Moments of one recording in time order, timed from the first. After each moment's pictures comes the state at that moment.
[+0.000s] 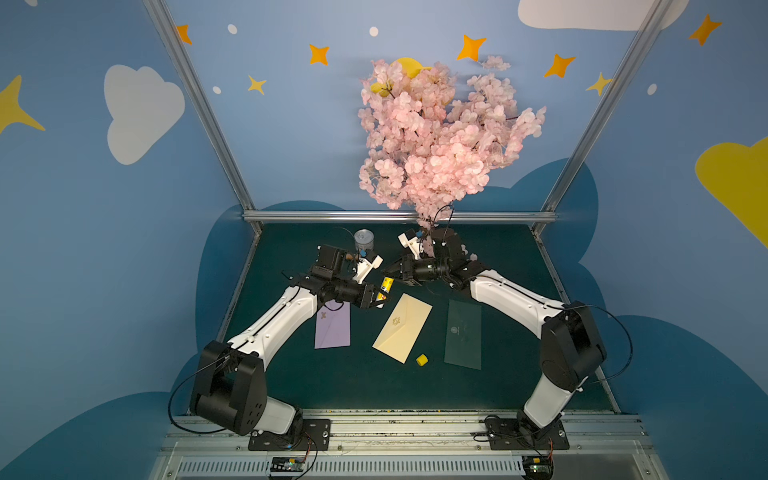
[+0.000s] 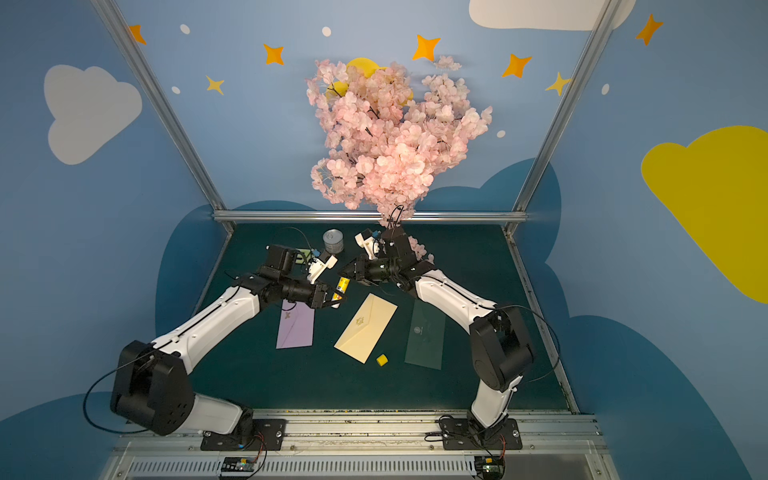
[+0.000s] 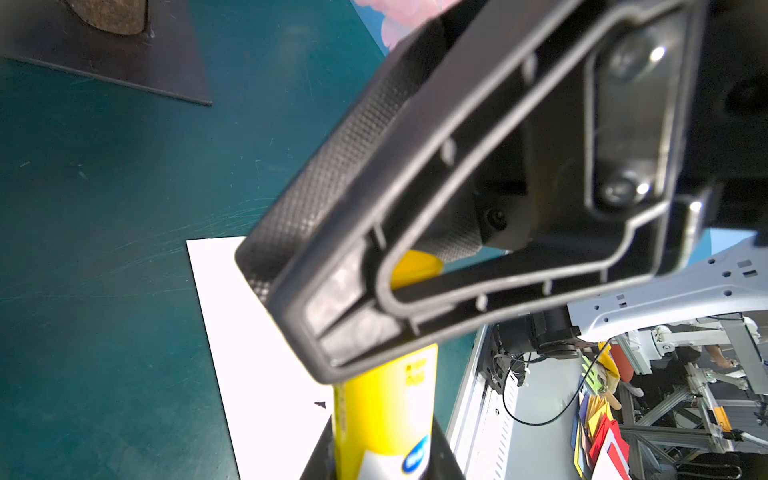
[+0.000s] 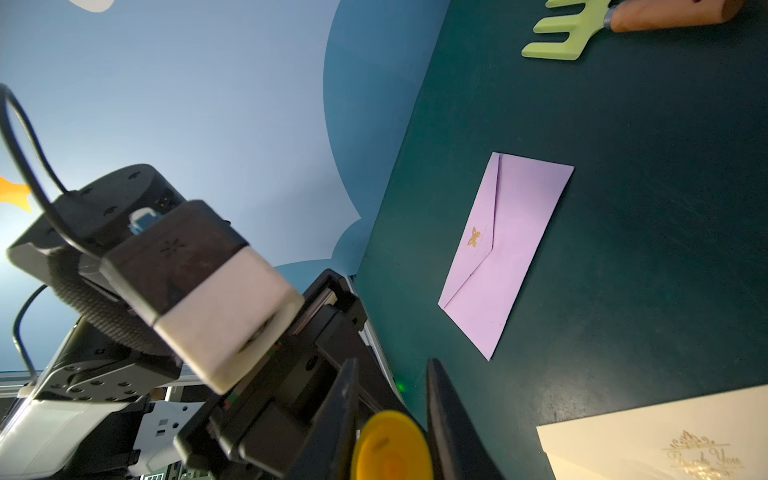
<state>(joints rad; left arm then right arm) -0.33 1.45 1.08 -0.48 0.85 -0.08 0.64 1.75 1.34 -0.06 -0.79 0.78</state>
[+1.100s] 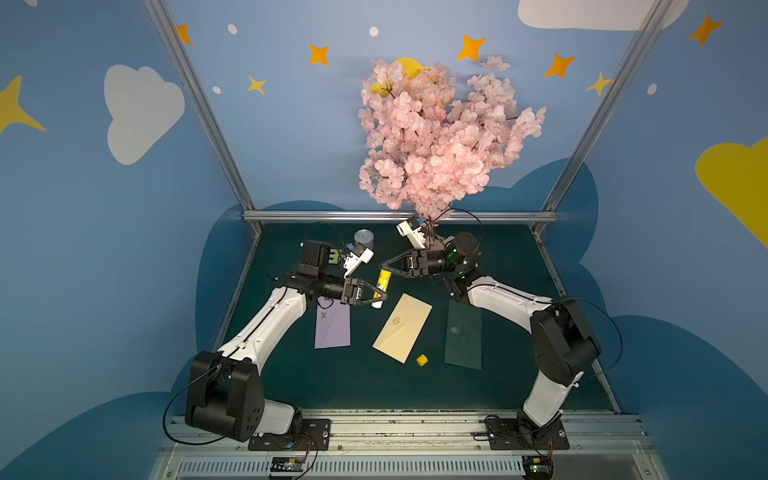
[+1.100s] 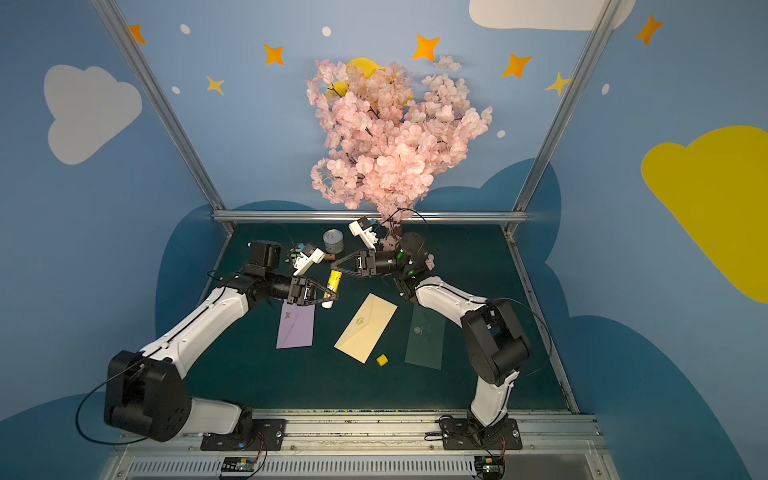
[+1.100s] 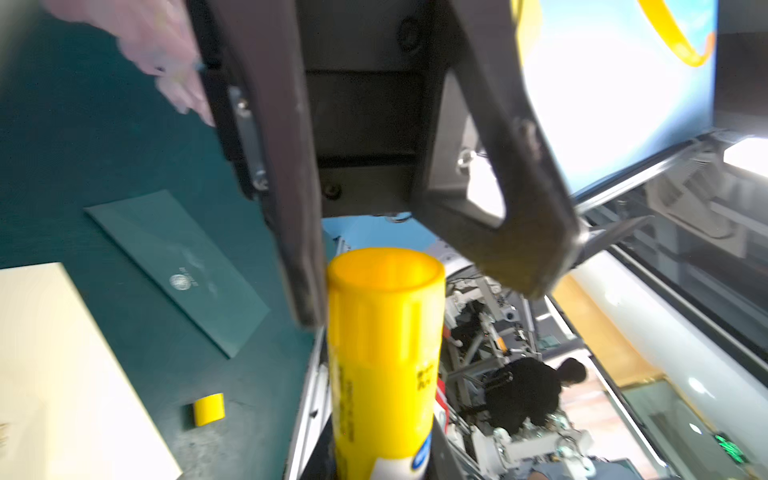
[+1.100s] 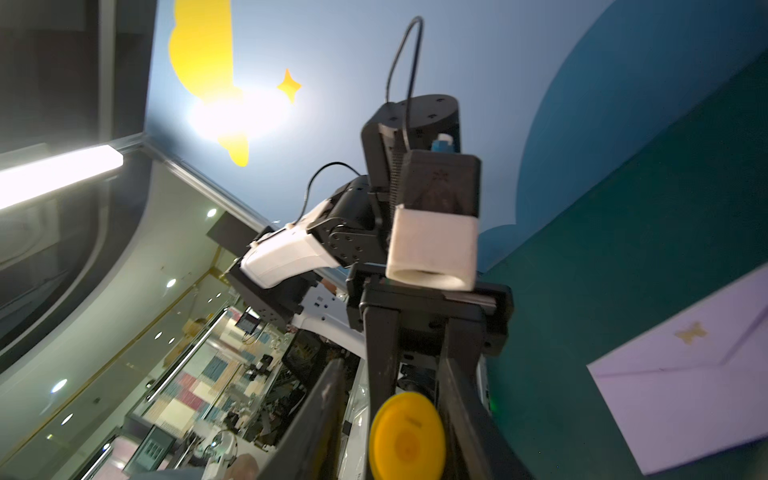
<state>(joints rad) -0.23 1.41 1.08 -0.46 1.39 -0.17 0.61 1.76 1.23 0.75 -1.15 1.13</state>
